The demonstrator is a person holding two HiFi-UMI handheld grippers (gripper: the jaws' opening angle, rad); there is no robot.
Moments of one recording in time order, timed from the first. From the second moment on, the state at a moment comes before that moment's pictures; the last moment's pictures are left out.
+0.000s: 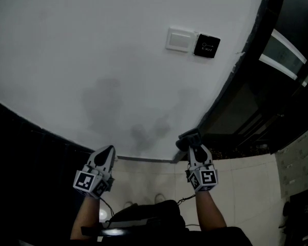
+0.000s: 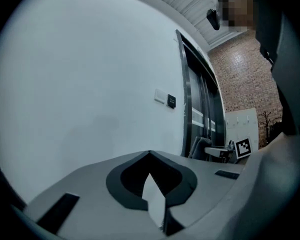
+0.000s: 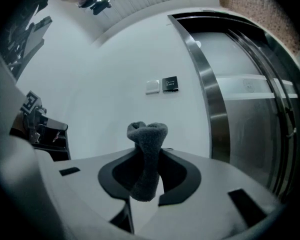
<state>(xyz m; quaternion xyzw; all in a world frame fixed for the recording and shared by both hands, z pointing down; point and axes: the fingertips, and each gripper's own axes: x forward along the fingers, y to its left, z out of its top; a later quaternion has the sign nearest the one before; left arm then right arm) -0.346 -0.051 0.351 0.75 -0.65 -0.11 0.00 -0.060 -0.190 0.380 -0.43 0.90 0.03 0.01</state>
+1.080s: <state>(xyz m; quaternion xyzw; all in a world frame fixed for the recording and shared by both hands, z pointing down) -0.485 -0.016 0.815 0.60 -0.78 -0.04 0.15 -0.377 -0.155 0.958 0.00 0.97 0.06 -0.25</state>
